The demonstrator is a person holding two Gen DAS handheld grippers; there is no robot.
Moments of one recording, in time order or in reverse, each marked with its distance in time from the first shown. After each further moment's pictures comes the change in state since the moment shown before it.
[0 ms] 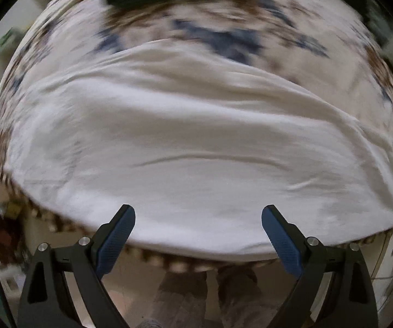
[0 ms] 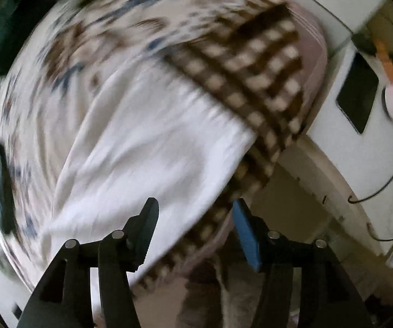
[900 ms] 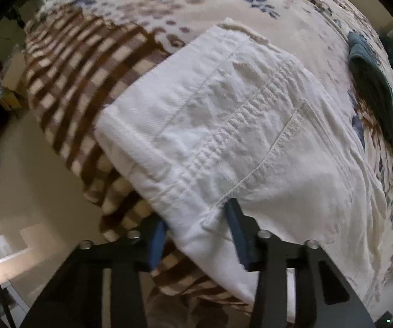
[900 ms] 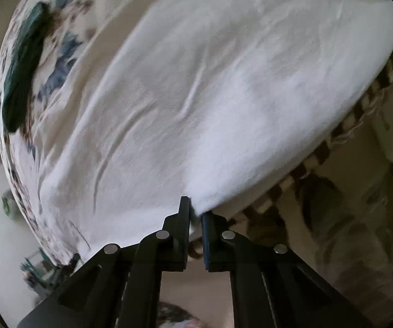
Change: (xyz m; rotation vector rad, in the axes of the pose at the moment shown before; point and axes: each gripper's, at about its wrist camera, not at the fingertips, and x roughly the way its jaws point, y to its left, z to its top) left arm 0.062 0.304 -0.010 -0.618 -0.041 -0.088; right arm 0.095 0.222 -0.247 -0.123 0.236 0.118
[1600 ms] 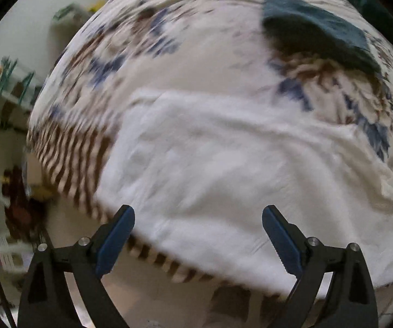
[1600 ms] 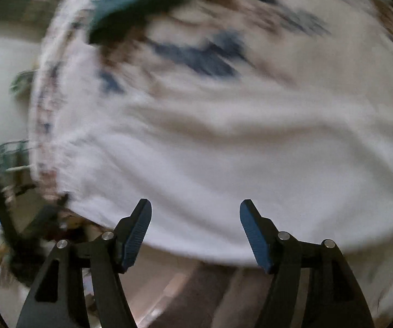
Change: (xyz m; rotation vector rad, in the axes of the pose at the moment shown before) left arm -0.048 -0.135 0.008 0.471 -0.091 0.205; right arm -0.050 0.168 0.031 -0.654 0.077 0.035
